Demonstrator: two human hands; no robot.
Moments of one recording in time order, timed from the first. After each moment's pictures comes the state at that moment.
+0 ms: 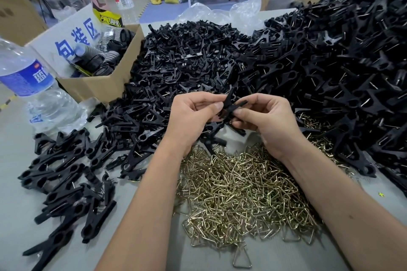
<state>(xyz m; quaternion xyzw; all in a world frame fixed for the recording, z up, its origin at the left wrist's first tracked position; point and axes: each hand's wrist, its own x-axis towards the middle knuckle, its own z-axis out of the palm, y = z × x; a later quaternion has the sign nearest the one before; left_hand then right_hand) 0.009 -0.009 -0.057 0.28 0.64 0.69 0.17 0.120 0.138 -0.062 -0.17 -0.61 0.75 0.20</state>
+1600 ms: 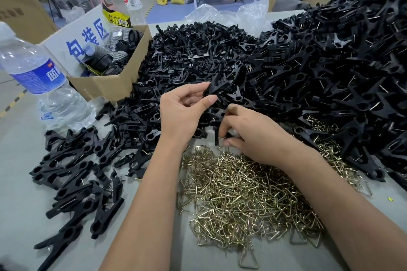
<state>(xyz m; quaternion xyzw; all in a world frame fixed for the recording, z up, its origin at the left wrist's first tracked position) -0.016 -0.018 -0.071 0.24 0.68 0.70 0.01 0.110 0.120 -0.053 0.00 -0.98 0.17 0.03</state>
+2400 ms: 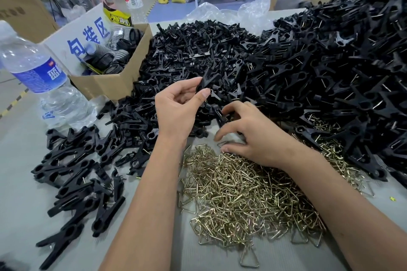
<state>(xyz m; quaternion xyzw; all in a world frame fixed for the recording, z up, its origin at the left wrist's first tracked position) -0.022 -0.020 -0.072 0.22 0.66 0.72 -0.03 0.116 0.125 -0.058 0.02 -0.97 0.24 0.04</state>
